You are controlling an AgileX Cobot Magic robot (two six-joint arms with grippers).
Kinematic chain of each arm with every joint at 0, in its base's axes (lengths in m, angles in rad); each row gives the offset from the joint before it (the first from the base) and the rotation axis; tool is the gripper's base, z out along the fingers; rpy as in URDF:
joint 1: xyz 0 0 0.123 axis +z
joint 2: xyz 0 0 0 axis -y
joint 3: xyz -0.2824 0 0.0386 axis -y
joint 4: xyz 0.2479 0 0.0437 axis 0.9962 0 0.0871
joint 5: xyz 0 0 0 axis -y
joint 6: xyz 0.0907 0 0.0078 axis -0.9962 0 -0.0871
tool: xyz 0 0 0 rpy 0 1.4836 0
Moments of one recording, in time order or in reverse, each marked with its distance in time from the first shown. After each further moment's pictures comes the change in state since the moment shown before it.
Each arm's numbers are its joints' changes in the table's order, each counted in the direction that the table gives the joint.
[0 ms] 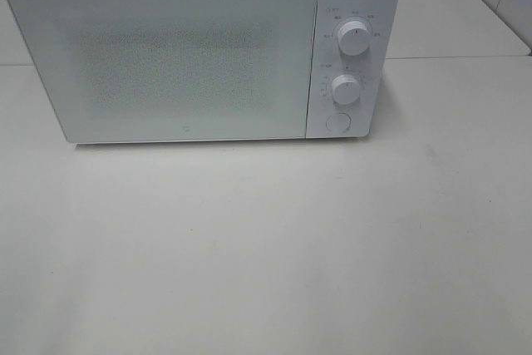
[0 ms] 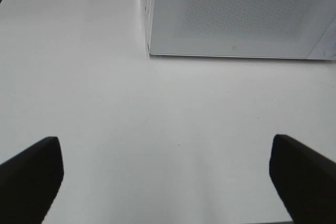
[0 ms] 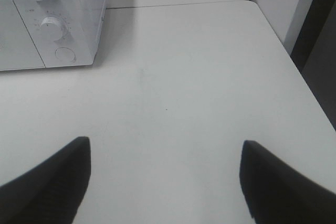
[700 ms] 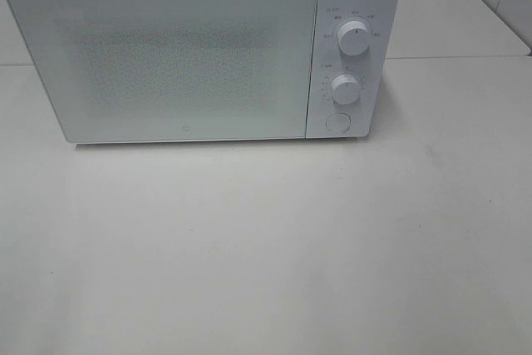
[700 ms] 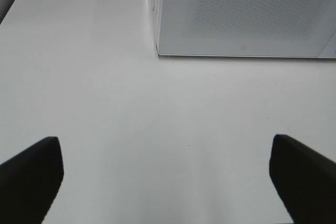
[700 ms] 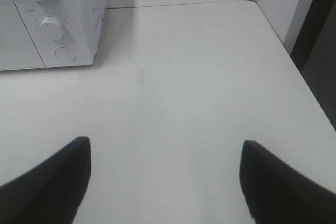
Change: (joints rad) left arm 0.000 0.000 0.000 0.030 0.000 -0.003; right arm 0.000 0.000 0.000 0.000 0.000 0.000
